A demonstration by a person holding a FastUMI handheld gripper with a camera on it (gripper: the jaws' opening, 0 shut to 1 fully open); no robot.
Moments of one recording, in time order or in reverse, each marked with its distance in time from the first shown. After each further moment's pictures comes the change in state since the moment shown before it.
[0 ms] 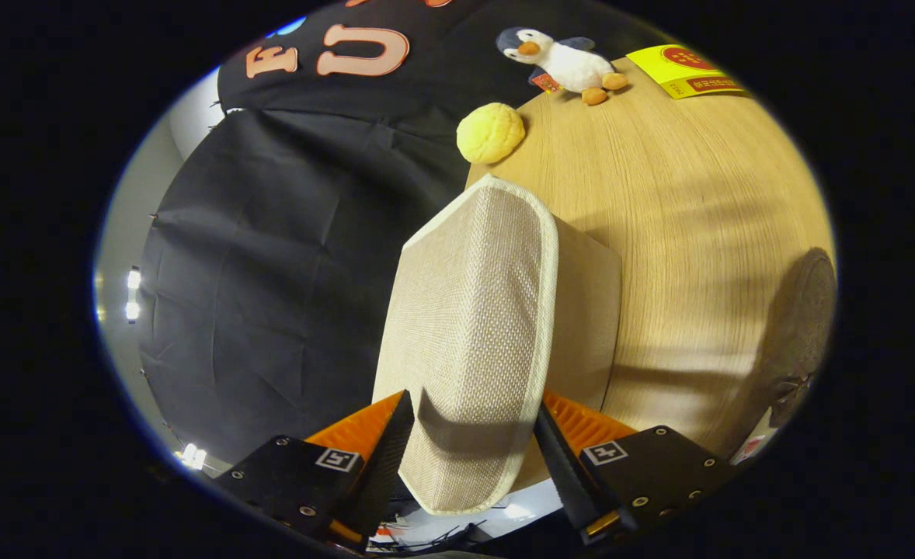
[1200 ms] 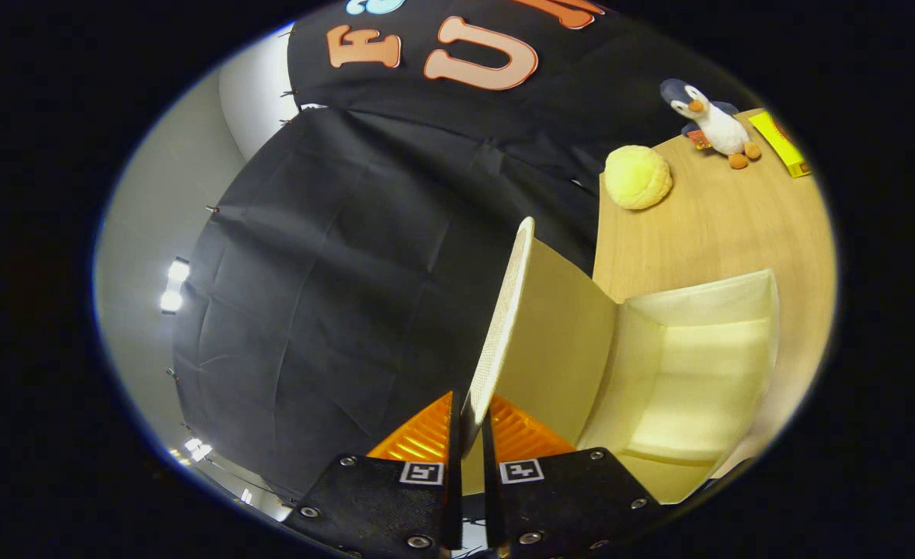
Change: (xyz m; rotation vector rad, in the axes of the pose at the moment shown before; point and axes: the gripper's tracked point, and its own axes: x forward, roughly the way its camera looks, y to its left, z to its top) arm 0.045 0.251 0.044 -0.060 -0.096 0.165
